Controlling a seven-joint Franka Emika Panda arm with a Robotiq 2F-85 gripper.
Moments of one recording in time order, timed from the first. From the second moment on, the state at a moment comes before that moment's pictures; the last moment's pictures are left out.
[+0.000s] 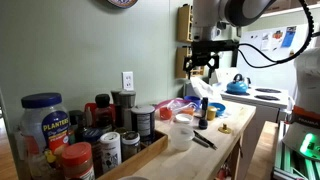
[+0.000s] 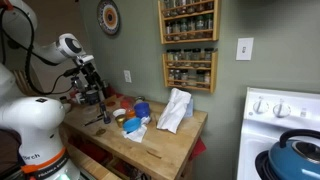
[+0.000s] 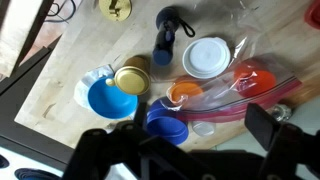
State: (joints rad) arm 0.35 -0.37 0.28 -2.49 -0.31 2.11 1.59
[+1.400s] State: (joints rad) arm 0.37 -0.37 0.29 -2.57 -0.06 2.31 1.30
